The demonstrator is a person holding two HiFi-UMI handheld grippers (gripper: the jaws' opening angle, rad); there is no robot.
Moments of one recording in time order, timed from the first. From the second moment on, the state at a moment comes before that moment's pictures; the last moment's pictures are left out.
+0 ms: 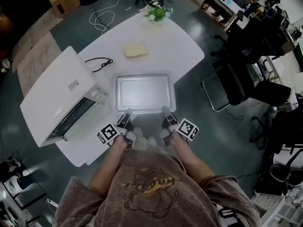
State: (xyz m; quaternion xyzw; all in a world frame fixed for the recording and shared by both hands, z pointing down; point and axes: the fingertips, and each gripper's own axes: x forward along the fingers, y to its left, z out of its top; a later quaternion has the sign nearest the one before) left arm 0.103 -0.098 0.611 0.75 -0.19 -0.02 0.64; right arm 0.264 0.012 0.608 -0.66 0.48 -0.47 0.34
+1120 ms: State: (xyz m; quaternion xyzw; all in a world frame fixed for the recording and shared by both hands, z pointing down) left arm 0.124 -0.129 0.680 0.72 -0.21 0.10 0.66; right arm 0.288 -0.027 0.671 -0.67 0.42 -0.51 0.33
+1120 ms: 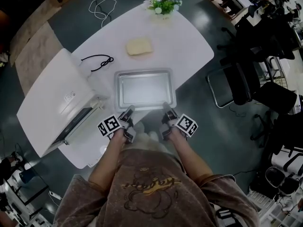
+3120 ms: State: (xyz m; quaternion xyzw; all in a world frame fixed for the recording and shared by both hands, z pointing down) left arm -0.139 -0.089 0.520 0.74 -0.43 -0.19 0.47; right arm 0.060 -0.082 0.538 -0.44 0.70 -0.51 0.25
